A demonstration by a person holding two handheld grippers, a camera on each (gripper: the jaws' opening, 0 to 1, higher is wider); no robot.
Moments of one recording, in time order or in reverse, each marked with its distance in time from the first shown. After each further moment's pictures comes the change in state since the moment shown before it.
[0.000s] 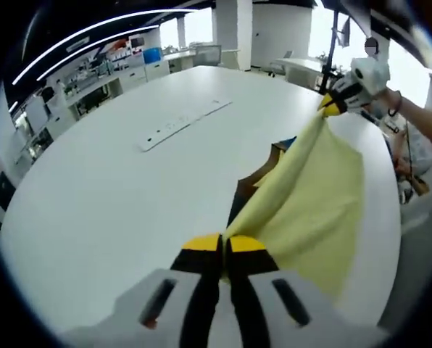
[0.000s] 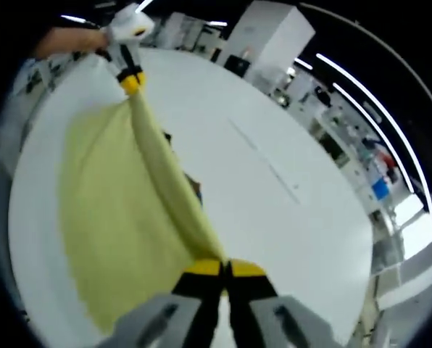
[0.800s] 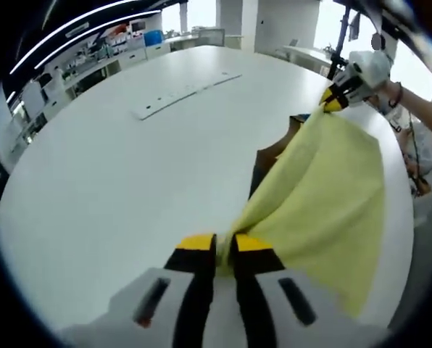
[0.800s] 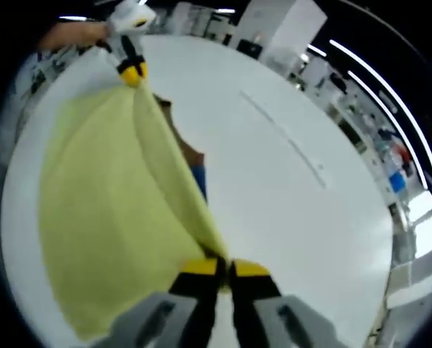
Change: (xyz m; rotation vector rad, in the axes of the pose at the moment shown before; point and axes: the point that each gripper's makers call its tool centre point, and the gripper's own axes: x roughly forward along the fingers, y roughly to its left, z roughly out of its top) left arm 0.031 0.013 -0.030 -0.033 0.056 -0.007; right arm 0.043 0.006 -0.022 0.016 0.053 0.090
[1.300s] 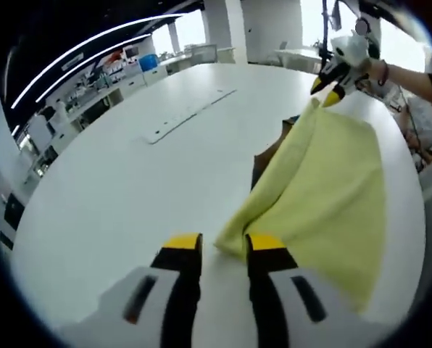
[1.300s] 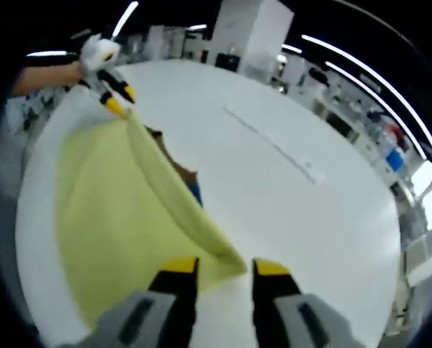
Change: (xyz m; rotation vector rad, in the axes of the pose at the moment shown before) left arm -0.034 0.002 0.004 0.174 -0.108 0.092; right arm -0.030 -0.001 0.005 0.118 -0.097 0.014
